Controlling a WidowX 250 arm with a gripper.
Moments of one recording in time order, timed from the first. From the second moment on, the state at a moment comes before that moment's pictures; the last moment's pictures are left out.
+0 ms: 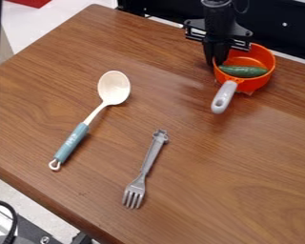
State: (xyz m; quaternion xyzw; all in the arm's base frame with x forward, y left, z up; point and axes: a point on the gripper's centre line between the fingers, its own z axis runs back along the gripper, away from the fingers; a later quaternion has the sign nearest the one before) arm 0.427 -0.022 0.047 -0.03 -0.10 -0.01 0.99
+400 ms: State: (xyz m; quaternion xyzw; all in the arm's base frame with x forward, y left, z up) arm 0.419 -0.022 0.047 -0.02 -0.07 -0.01 1.00
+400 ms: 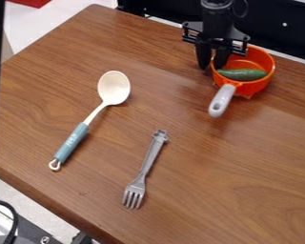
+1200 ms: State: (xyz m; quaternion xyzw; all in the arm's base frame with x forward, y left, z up) arm 0.408 -0.024 0.068 -0.04 -0.09 0.00 0.99
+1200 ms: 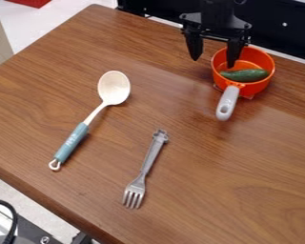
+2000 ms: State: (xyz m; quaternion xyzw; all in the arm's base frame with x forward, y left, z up) arm 0.318 -0.016 0.099 -0.07 -0.11 -0.06 0.99
